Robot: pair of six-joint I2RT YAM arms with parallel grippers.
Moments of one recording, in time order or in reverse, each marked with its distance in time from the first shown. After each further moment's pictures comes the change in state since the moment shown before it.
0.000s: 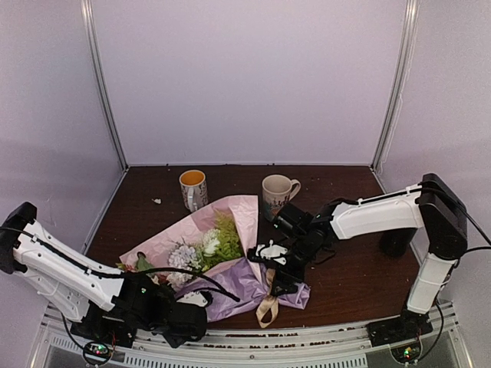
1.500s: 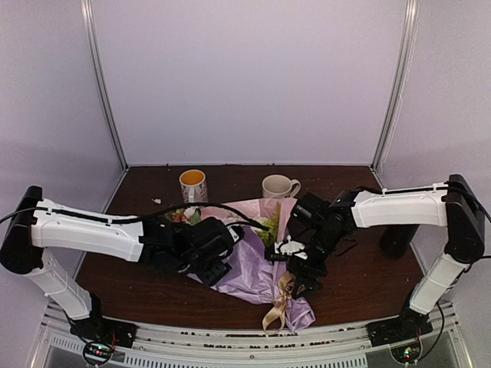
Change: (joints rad) left arm 0.412 0.145 0.299 0.192 -0.173 0.568; right arm -0.081 -0.138 -0.020 -0.241 -0.169 -0.225
